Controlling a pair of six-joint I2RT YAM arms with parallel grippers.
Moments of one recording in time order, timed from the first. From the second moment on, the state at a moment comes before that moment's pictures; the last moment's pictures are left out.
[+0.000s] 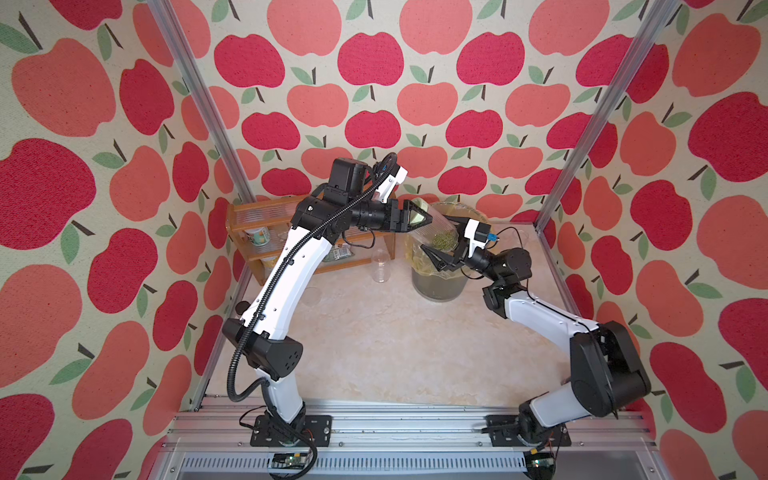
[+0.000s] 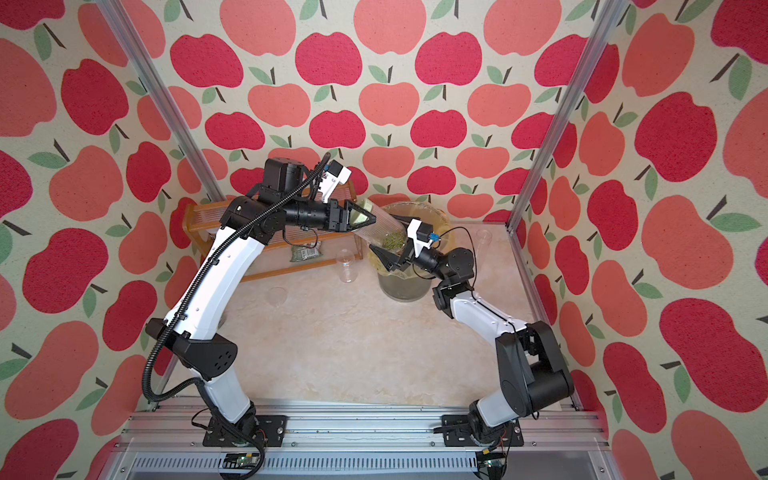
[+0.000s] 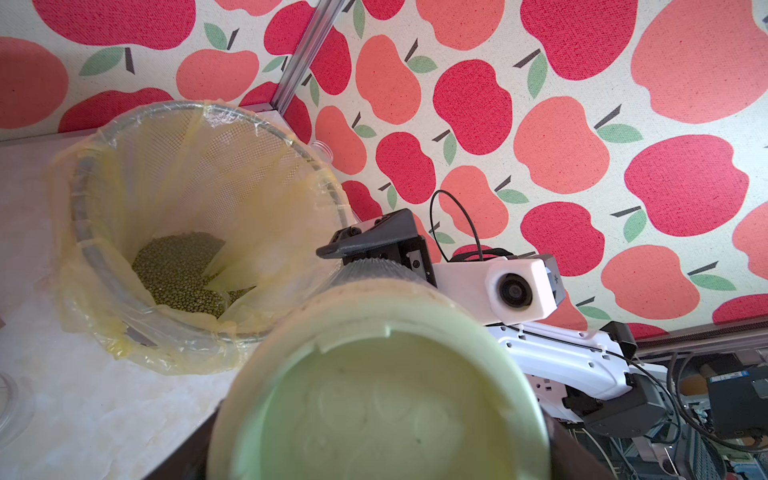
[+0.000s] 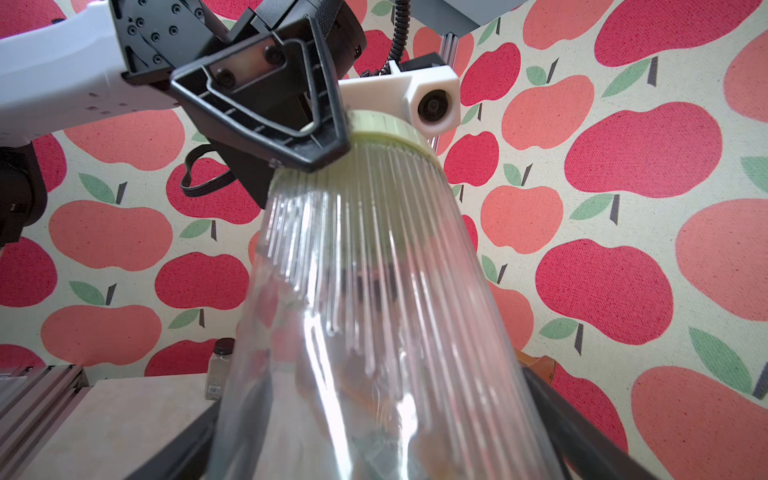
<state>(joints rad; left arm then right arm) -0.50 1.80 2.24 -0.94 0.76 -0.38 0.46 1.51 0.91 1.14 -0.75 0.14</state>
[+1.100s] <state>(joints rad) -0.45 1.79 2.13 -0.82 0.88 -0.48 0.46 1.51 0.90 1.12 -0.75 0.16</state>
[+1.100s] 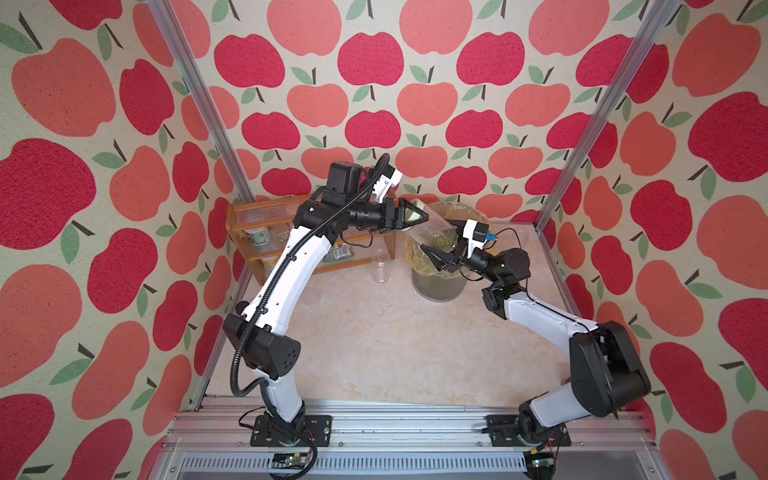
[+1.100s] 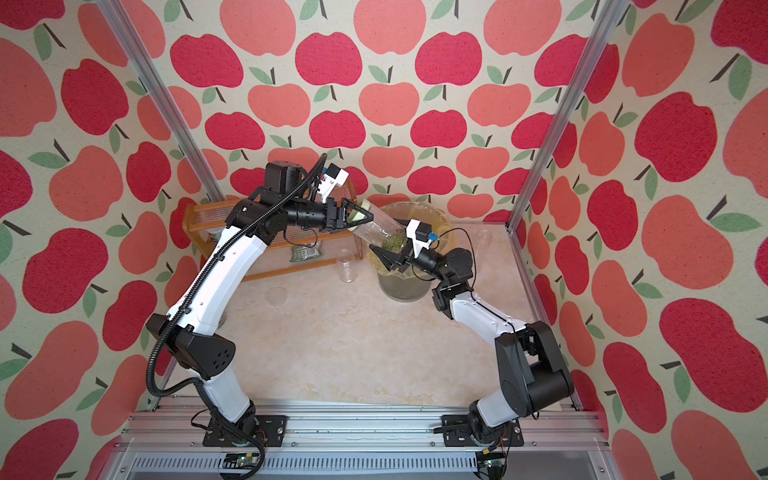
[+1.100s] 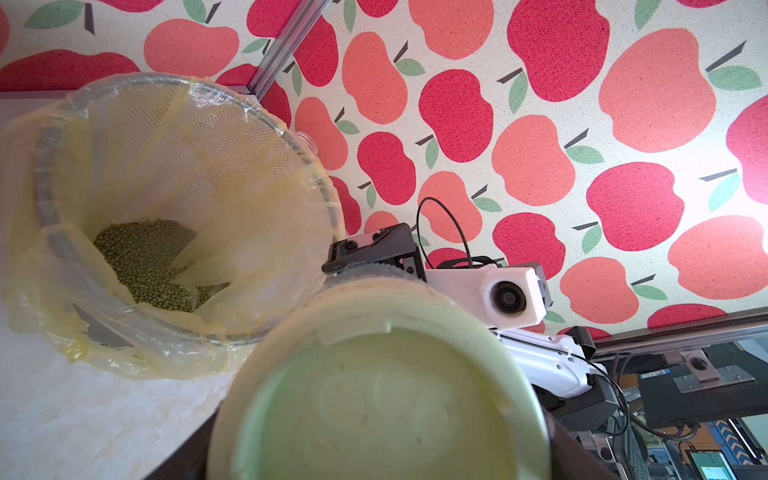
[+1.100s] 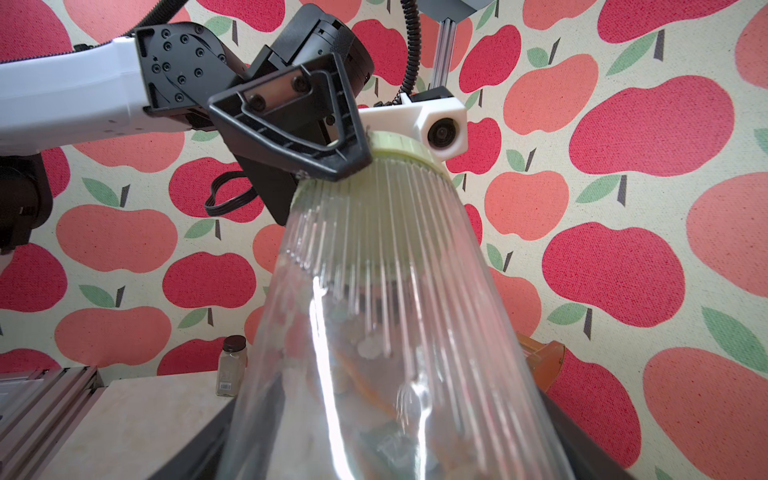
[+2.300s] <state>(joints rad) -0.46 1.77 2.07 -0.72 0.85 -0.52 0.44 1.51 0.90 1.16 -0.76 0.24</state>
